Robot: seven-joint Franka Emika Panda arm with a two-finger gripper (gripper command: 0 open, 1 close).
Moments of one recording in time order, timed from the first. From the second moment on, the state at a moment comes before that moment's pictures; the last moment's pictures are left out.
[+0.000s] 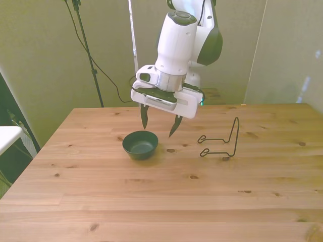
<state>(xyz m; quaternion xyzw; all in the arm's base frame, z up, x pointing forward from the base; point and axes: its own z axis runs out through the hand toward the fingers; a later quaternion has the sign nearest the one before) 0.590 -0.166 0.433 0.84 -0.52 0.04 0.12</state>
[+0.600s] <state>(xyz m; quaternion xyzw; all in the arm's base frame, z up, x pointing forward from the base) 0.594 -0.185 0.416 0.89 -0.43 0.01 0.13</state>
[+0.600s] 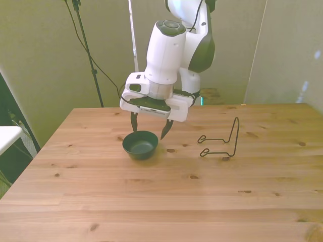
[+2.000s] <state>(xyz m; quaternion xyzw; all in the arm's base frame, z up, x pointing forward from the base) 0.615 -0.173 0.375 0.88 -0.46 0.00 0.11</state>
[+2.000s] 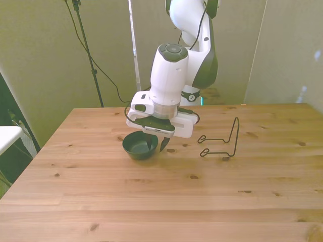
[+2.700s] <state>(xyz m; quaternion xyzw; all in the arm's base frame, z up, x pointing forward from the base) 0.615 -0.162 0.385 0.88 -0.46 0.00 0.10</state>
